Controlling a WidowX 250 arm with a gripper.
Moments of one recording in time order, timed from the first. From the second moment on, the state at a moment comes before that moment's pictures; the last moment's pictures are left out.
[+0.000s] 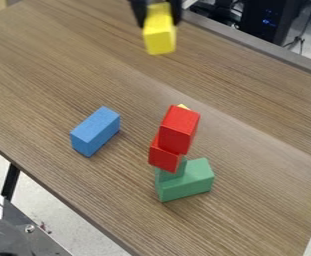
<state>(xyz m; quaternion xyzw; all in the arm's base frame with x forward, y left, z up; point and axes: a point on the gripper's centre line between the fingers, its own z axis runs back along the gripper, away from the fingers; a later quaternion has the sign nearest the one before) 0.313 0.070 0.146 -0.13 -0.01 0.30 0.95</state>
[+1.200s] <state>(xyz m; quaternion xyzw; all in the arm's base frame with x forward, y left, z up) 0.285 0.043 0.079 -0.08 0.14 0.51 0.84</state>
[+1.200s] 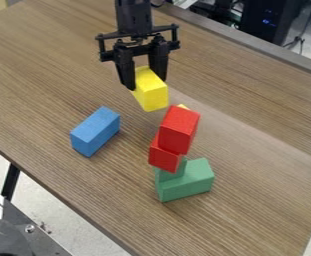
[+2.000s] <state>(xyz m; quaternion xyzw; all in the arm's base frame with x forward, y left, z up) 0.288 0.057 0.060 -0.08 0.12 0.35 0.92</state>
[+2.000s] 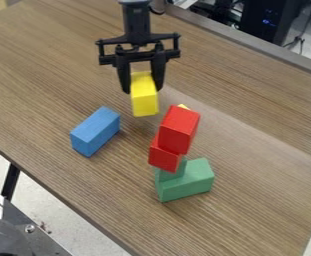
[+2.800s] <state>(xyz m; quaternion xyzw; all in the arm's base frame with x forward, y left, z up) 0.290 0.065 0.042 -0.05 0.09 0.31 0.95</state>
